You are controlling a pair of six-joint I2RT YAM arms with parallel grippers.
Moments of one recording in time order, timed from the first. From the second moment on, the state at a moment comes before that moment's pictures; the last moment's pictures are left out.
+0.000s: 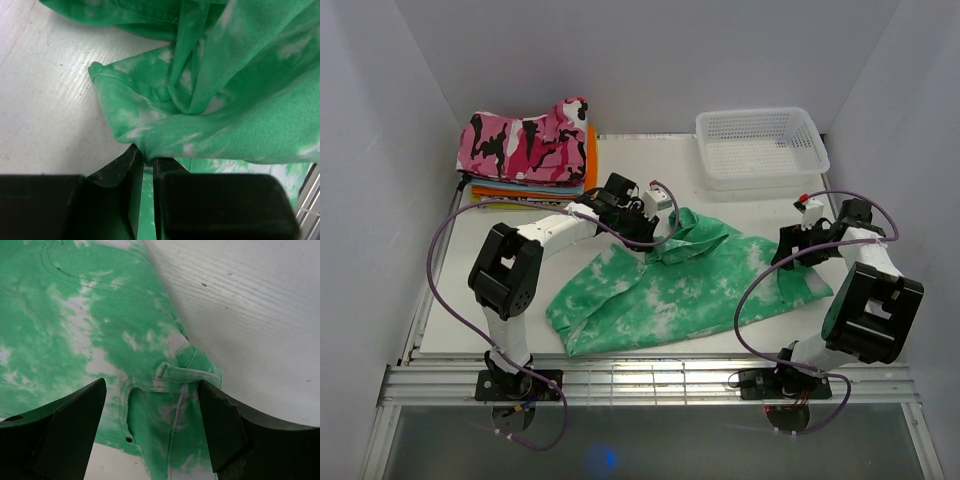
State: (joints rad) left arm -0.59 1.88 1.34 -0.39 0.50 0.24; right arm -0.37 1.47 0.92 -0.65 -0.61 -0.62
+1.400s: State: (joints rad) left arm -0.69 1.64 1.16 -0.77 -0.13 0.43; right arm -0.38 0.90 0.79 -0.95 -0.53 -1.15
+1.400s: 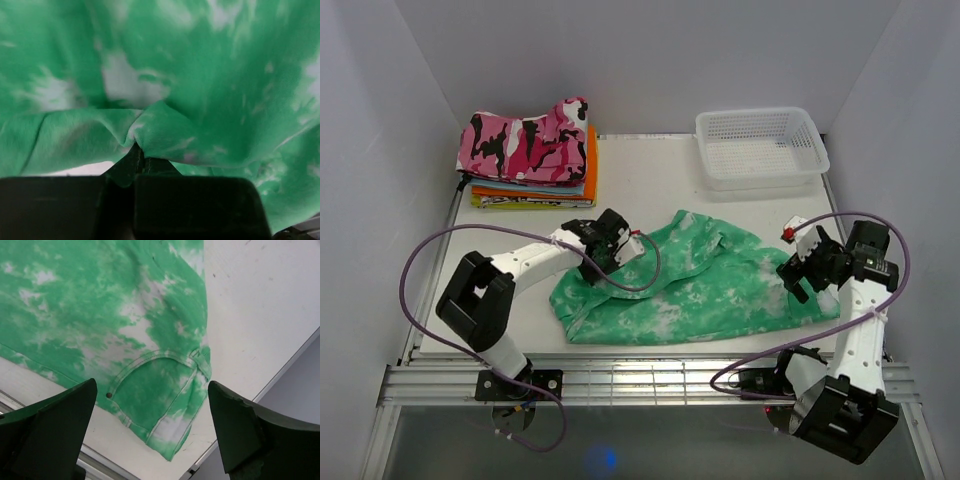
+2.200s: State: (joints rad) left arm -0.64 1.37 0.80 -0.68 -0.14 0.63; right arm 0.07 1.67 1.18 -0.48 -0.72 -0.58
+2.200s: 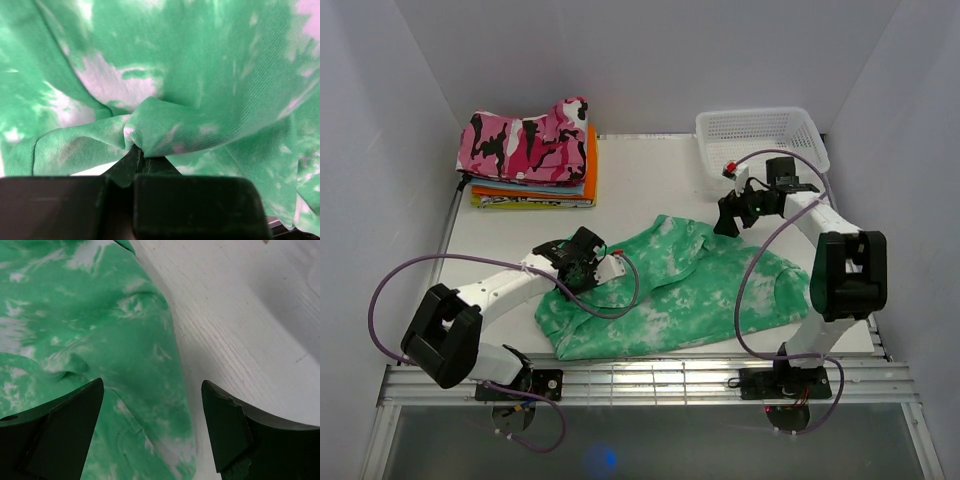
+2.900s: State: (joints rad) left arm -0.58 1.43 0.91 -0.71 -0.14 0.53; right arm 0.13 1.94 1.43 -0.82 -0.80 -0.73
